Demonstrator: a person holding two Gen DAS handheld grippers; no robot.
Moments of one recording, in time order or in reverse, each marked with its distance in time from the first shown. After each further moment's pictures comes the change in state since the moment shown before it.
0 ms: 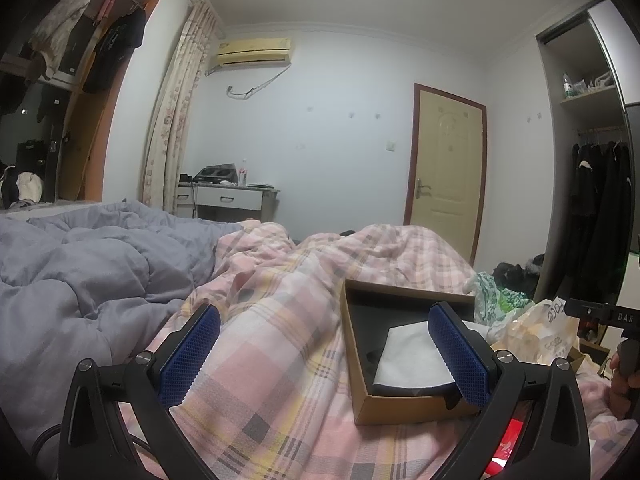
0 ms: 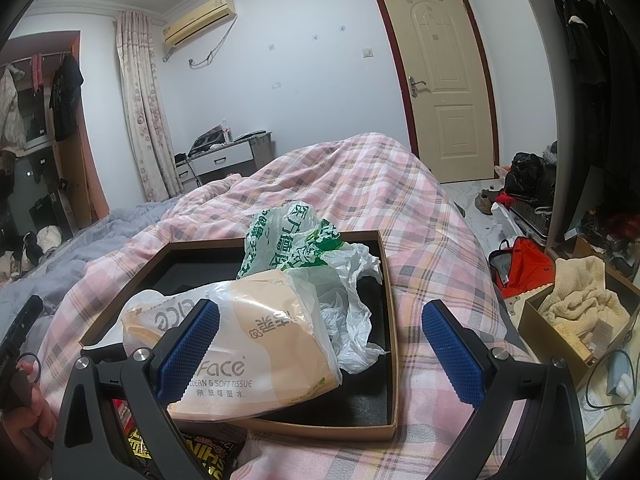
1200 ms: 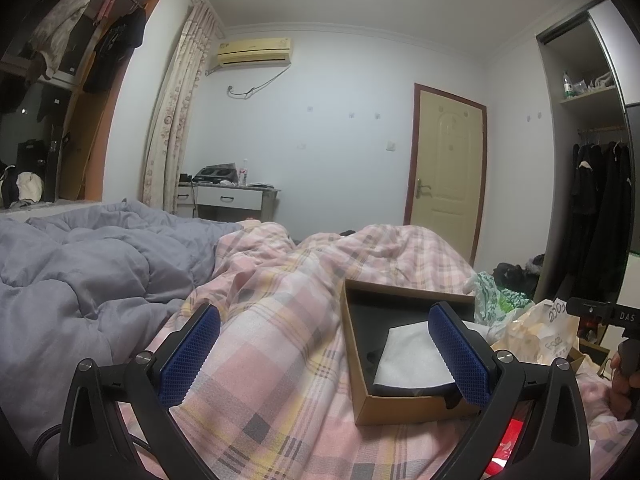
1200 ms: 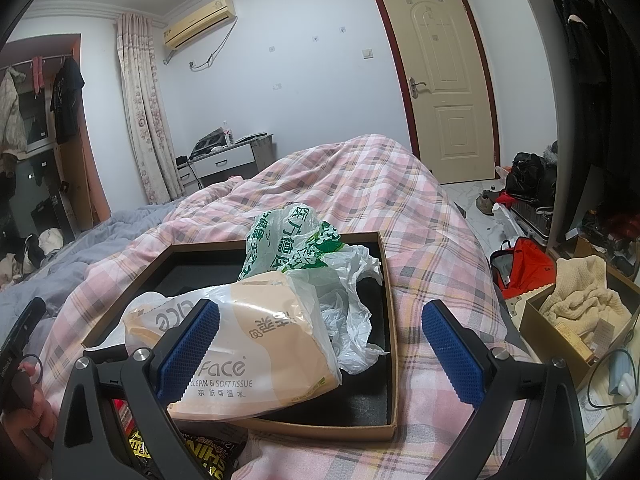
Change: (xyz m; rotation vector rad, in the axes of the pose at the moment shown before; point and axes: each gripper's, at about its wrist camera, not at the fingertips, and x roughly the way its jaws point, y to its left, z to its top) left arm 0.002 0.000 -0.001 -0.008 -0.003 -0.001; right arm 0.000 0.001 0.000 0.000 -0.003 0.002
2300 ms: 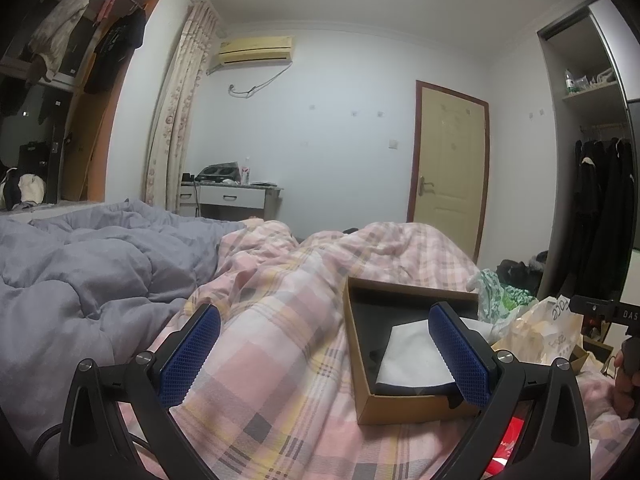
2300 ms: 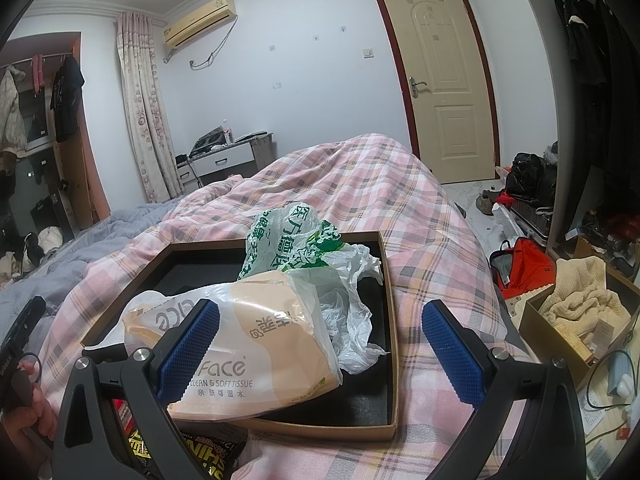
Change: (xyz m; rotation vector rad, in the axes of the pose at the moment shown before) left arm 0.001 0.001 0.000 0.002 0.009 0.009; right arm 0.000 0.001 0.000 -0.002 0.000 0.000
